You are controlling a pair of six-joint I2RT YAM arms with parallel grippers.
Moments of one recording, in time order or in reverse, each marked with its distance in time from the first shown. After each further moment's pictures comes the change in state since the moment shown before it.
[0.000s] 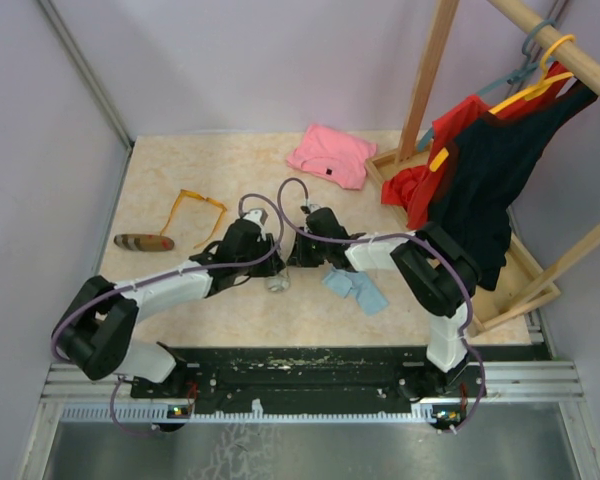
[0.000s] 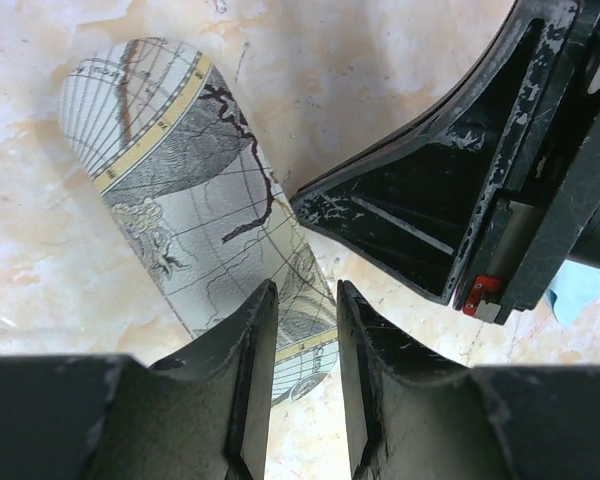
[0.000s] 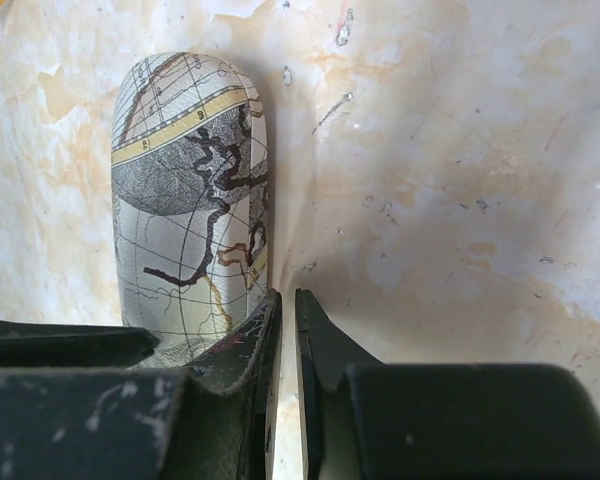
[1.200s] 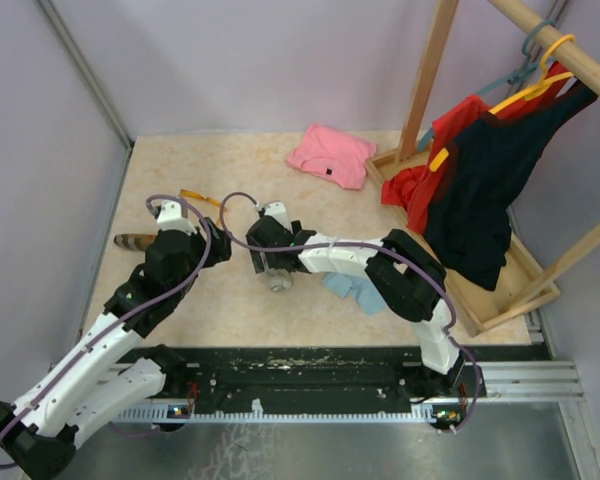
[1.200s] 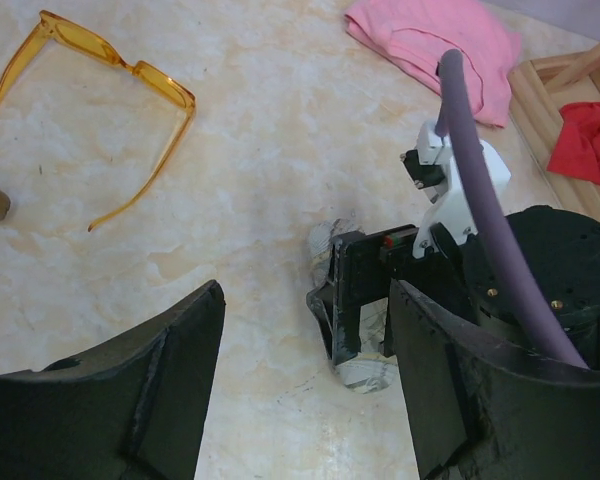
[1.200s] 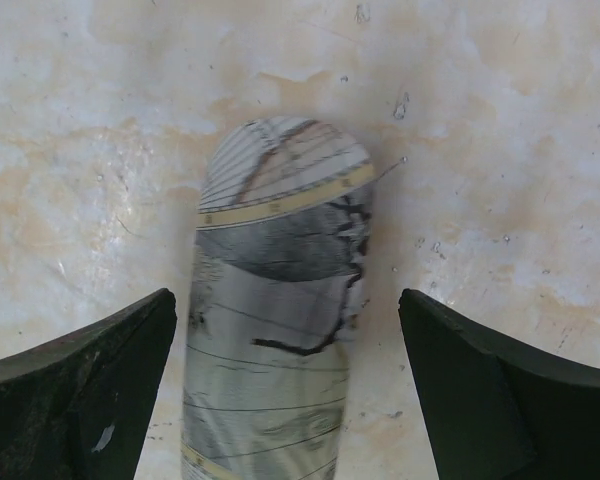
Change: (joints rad) left arm 0.047 -0.692 0.035 -0.371 -0.428 0.064; right arm 0.258 0.126 0.402 -0.442 0.594 -0.149
